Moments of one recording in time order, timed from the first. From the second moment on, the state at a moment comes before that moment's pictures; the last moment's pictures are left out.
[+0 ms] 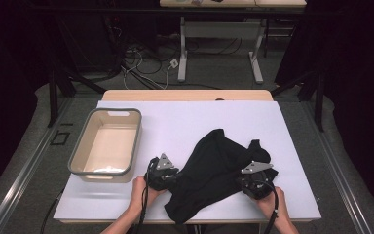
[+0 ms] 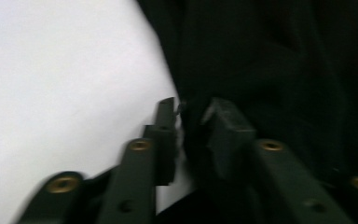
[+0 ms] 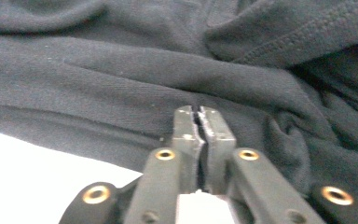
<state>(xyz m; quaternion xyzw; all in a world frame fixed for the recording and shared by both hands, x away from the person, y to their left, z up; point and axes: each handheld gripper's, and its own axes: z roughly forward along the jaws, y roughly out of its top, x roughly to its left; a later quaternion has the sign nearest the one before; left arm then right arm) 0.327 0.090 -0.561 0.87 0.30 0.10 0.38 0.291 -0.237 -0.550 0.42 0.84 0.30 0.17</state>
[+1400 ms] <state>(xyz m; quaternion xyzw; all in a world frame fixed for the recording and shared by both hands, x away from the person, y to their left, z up) 0.356 0.047 -0.557 0.88 0.28 0.14 0.35 0.288 -0.277 -0.547 0.48 0.82 0.28 0.17</state>
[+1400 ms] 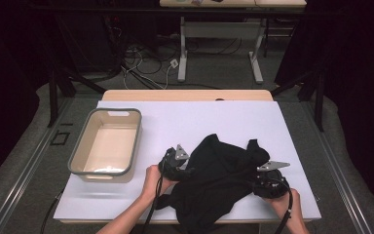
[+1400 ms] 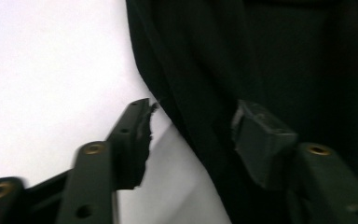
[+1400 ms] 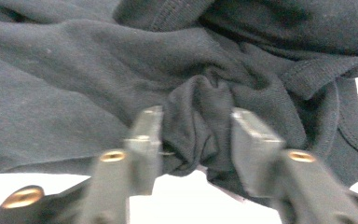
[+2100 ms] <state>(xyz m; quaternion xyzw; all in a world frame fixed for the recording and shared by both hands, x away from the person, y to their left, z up) 0.319 0.086 -0.547 0.89 0.28 0.17 0.32 0.314 -0.250 -0.541 0.44 0.84 0.23 0.23</state>
